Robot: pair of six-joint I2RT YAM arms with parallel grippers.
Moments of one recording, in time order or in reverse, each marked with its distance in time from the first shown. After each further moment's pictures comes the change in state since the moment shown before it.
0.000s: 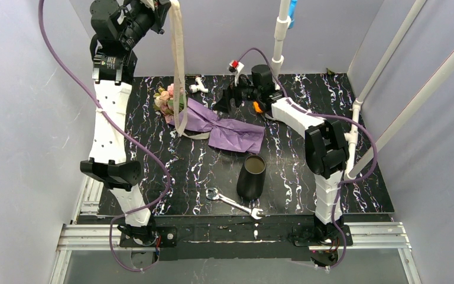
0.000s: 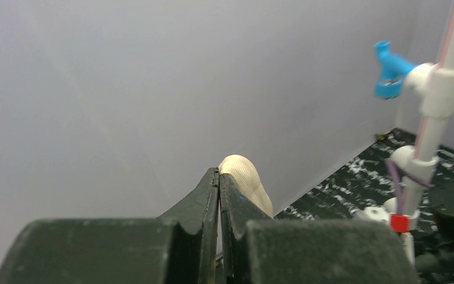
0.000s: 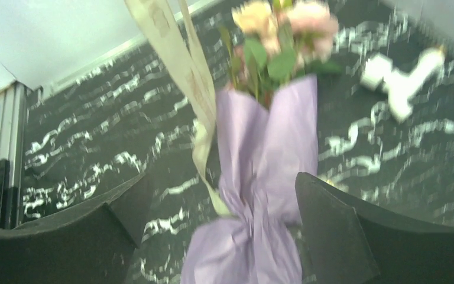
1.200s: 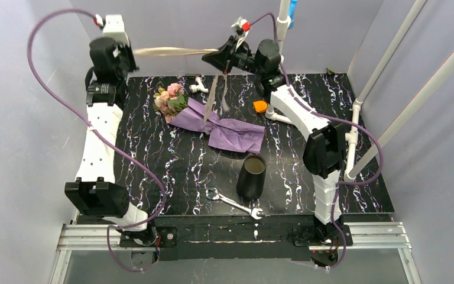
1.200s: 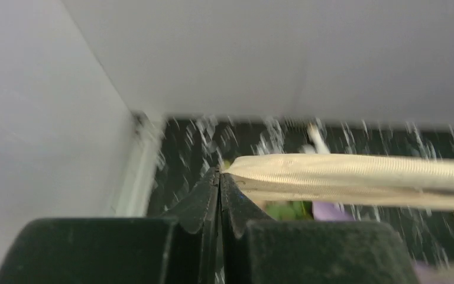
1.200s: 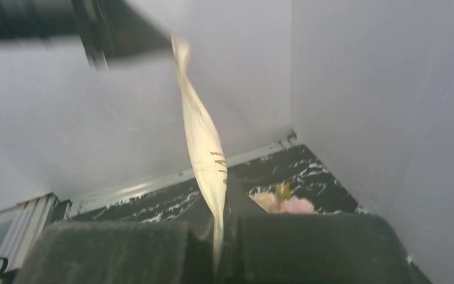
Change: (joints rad) left arm 0.103 -0.288 -0.597 0.015 -0.589 -0.080; right arm 0.039 0.019 0.285 0.336 0.026 0.264
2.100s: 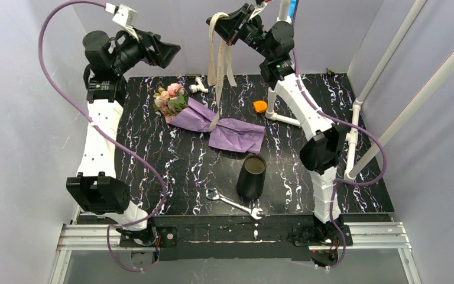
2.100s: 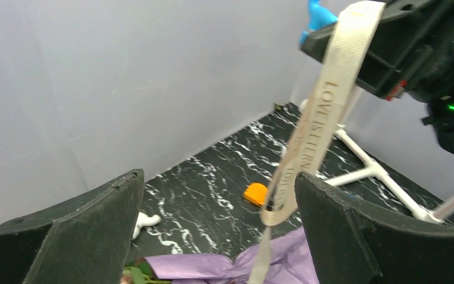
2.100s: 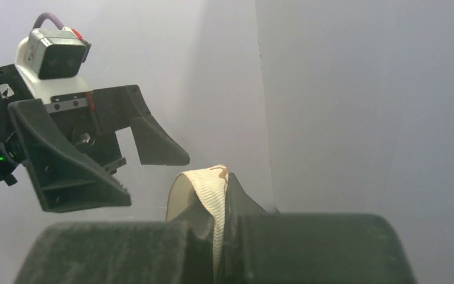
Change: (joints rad) left arm 0.049 -0.002 -0.081 0.269 0.895 -0.284; right arm -0.035 0.073 0.392 -0.014 0.151 0.172
